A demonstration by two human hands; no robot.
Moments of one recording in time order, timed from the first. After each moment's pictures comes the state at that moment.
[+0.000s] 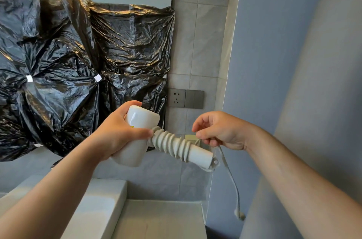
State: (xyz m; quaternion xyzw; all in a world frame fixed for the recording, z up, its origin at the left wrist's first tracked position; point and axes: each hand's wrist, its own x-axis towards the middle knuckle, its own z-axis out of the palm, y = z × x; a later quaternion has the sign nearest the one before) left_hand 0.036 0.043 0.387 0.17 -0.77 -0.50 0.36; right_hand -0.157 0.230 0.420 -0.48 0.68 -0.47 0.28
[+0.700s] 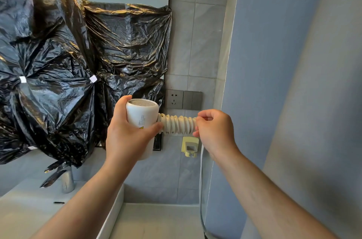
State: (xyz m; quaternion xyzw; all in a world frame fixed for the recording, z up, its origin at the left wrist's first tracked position) left_hand -0.005 0.076 0.369 0.24 -0.69 -0.33 0.60; right_hand -0.143 0.198 0.394 -0.30 0.70 -0.65 -0.05
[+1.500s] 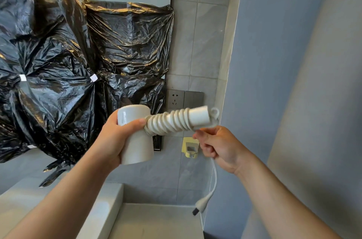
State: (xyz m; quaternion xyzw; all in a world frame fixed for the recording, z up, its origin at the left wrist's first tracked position) left_hand 0.008 0.033 0.363 0.13 -0.62 -0.66 0.41; right_hand -0.167 0.219 0.375 -0.43 0.57 -0.64 0.29
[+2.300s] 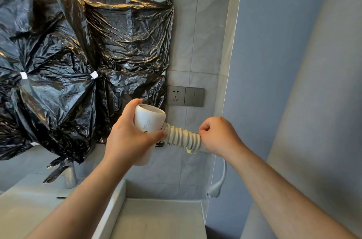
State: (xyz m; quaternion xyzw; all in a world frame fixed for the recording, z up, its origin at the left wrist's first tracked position) left_hand 0.000 0.065 0.359 0.25 -0.76 -0.30 0.52; right_hand -0.163 0.205 0.383 -0.39 0.85 -0.34 -0.11
